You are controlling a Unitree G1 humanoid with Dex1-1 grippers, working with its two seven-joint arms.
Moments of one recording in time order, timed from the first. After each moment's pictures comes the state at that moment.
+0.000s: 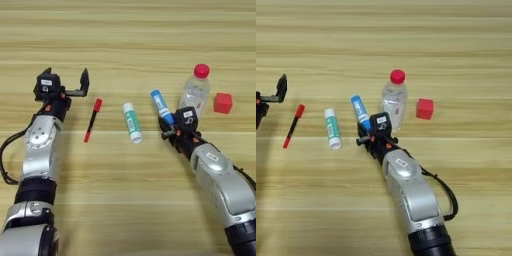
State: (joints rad) left arm -0.35 0.18 0.19 0.46 -0.18 -0.27 -0.22; right arm -0.07 0.00 0.19 -0.09 0.10 0.39 0.16
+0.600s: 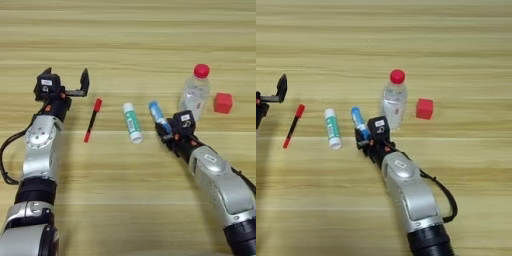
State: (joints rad) left arm -0.35 0.18 0.19 0.46 -0.18 -0.27 -0.22; right arm -0.08 0.00 0.21 -0.06 0.10 0.40 0.19
